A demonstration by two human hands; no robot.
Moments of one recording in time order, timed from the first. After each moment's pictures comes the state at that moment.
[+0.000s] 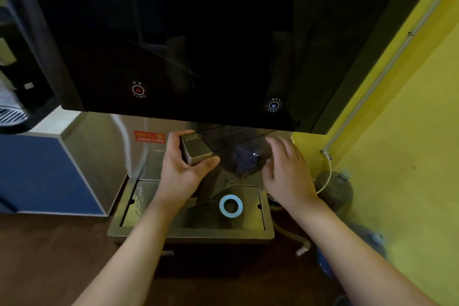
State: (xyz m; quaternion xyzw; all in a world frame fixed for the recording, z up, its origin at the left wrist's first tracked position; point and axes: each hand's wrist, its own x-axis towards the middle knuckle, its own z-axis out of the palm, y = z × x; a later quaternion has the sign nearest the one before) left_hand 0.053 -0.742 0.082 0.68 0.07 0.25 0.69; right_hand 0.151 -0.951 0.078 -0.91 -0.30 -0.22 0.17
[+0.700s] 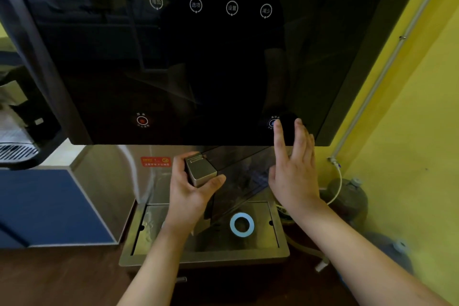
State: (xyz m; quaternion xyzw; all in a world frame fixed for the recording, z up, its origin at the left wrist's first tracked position) left_hand 0.054 -0.746 0.090 0.66 0.05 0.26 0.70; right_hand 0.156 -0.930 0.100 -0.92 -0.22 -0.29 0.10
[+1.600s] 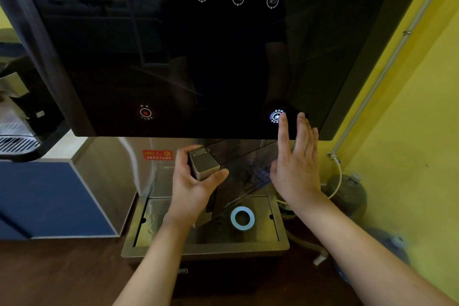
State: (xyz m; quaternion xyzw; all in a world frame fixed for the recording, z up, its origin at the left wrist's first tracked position) left_hand 0.053 -0.743 0.087 0.64 0.05 0.25 0.72; right_hand 0.156 -0.927 0.100 -0.92 -0.22 -0.31 0.10
